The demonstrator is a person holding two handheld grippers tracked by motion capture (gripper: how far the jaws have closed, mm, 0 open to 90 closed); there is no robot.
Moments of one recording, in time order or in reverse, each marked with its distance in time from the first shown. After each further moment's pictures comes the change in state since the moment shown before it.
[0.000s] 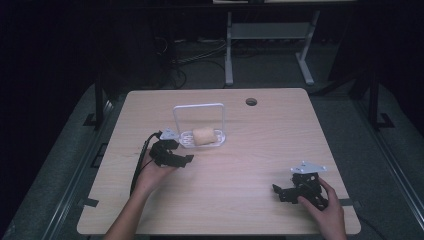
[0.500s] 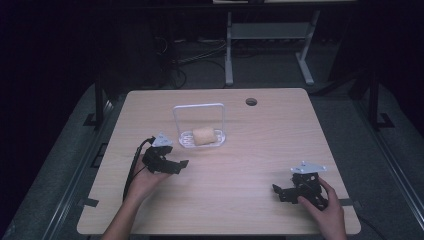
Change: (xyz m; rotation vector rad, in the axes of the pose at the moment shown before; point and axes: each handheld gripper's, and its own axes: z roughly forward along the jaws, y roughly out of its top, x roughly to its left) left arm -0.003 -0.019 -0.019 -0.025 0.017 0.003; right arm 0.000 0.000 0.000 0.000 0.000 0.000
